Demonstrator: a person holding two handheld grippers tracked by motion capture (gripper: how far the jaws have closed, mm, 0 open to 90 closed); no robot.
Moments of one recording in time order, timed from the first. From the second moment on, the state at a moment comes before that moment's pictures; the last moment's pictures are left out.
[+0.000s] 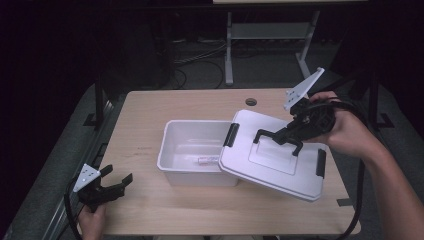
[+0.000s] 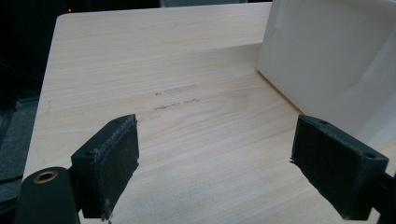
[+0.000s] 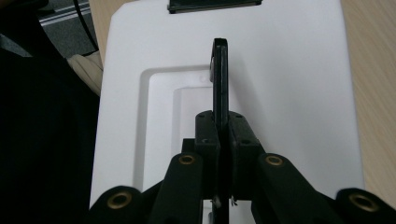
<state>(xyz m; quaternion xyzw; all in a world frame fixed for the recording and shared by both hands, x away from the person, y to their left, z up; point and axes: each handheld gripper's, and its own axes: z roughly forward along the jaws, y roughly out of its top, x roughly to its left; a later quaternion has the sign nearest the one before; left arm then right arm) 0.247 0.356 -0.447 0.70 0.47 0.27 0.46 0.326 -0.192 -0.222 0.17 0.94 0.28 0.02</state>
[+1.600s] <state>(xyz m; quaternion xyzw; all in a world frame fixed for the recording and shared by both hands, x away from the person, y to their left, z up) 0.247 0.356 -0.445 0.71 0.46 0.27 0.46 0.366 -0.100 -0.217 0.11 0.96 0.27 -0.01</state>
